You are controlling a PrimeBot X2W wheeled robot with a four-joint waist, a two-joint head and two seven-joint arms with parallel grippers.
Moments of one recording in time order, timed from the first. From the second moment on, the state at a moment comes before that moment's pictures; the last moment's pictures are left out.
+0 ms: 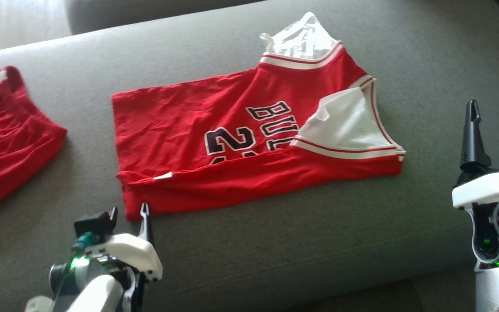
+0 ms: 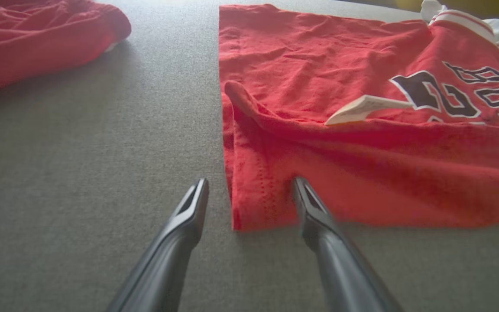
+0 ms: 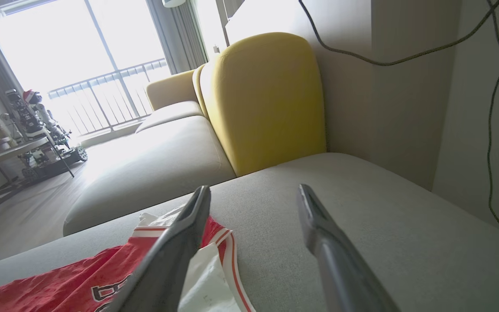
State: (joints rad) left arm -0.22 0.23 -0.54 0.54 -0.62 0.27 -0.25; right arm -0.21 -0.05 -0.24 0.05 0.31 0.13 -0.02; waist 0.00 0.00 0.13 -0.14
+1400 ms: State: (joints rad) left arm -0.32 0.16 -0.58 0.68 -0.59 0.20 -0.25; right arm -0.39 -0.05 -0.21 0.79 0.34 0.13 -0.18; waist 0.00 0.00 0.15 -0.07
